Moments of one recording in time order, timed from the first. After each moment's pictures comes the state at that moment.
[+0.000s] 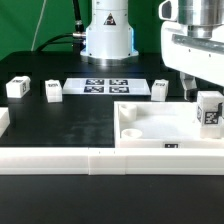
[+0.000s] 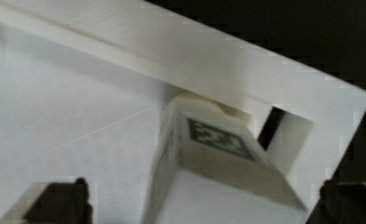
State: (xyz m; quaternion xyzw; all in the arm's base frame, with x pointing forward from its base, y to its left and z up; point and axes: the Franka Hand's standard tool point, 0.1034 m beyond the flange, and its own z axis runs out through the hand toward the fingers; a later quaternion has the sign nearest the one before) arm 0.617 0.120 0.072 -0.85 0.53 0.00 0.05
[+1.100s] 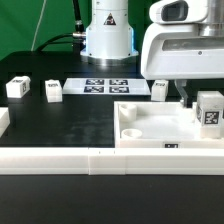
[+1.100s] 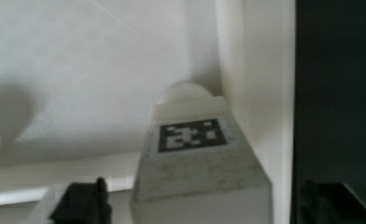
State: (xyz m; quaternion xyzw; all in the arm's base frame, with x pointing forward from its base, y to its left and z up) arm 0.619 0.123 0.074 -1.00 0.07 -0.02 0.03
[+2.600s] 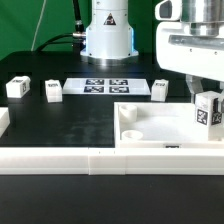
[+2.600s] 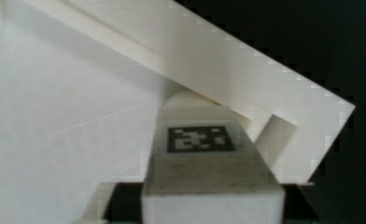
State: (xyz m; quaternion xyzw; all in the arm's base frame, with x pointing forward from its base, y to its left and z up) arm 0.620 0.120 0.073 -0.81 0.58 -0.02 0.05
